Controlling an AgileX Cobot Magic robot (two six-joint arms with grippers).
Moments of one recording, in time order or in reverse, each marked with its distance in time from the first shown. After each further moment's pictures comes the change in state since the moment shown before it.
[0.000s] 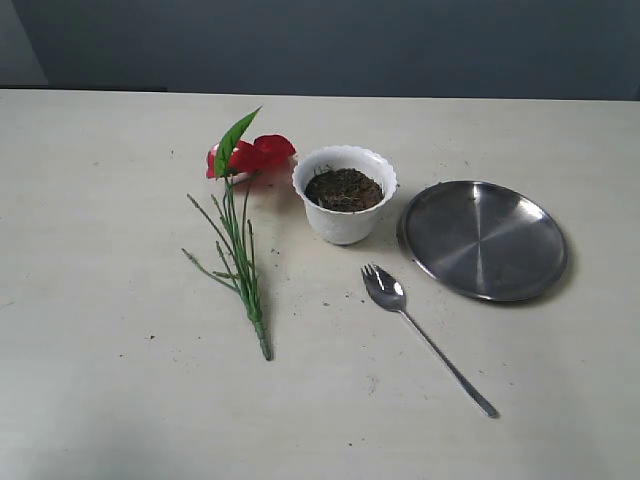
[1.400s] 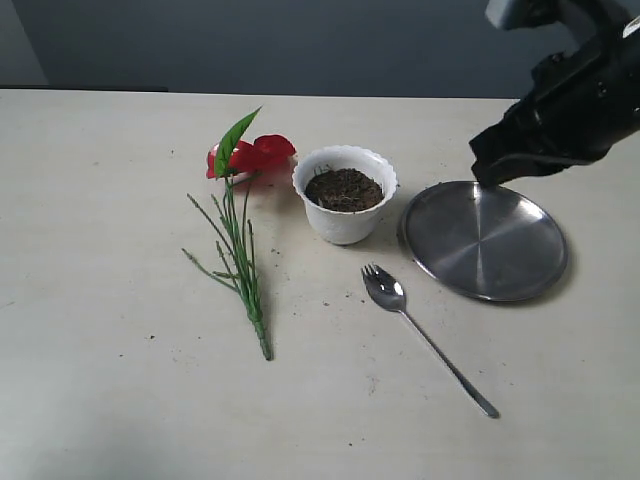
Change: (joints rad) left arm 0.000 0.000 0.000 0.000 0.000 0.000; right arm 0.341 1.128 -0.610 0.410 1.013 -0.614
